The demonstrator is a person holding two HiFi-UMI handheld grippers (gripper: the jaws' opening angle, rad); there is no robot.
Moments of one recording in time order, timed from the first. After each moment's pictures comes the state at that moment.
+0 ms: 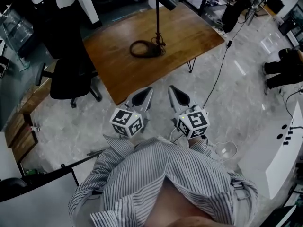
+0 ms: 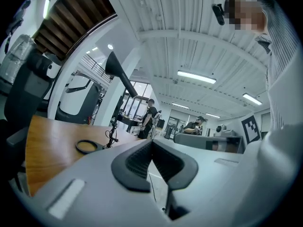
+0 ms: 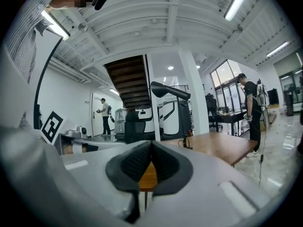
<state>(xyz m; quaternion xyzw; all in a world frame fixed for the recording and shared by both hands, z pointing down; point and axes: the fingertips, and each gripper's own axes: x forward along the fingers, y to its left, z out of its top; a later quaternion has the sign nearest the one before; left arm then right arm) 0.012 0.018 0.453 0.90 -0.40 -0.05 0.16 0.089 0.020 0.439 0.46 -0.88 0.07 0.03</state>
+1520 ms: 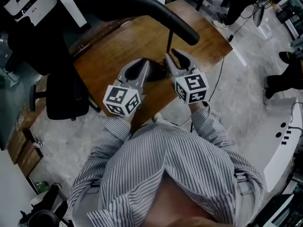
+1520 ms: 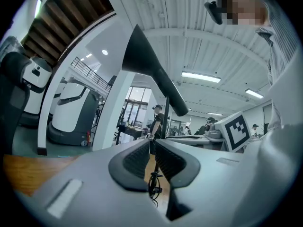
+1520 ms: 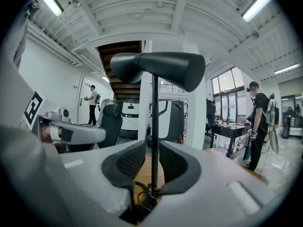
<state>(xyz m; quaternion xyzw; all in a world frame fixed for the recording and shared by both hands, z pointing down) -0.029 -0.279 0.405 0.91 -0.40 -0.05 0.10 0.060 -0.307 0.412 0.50 -0.86 0.02 0.09</state>
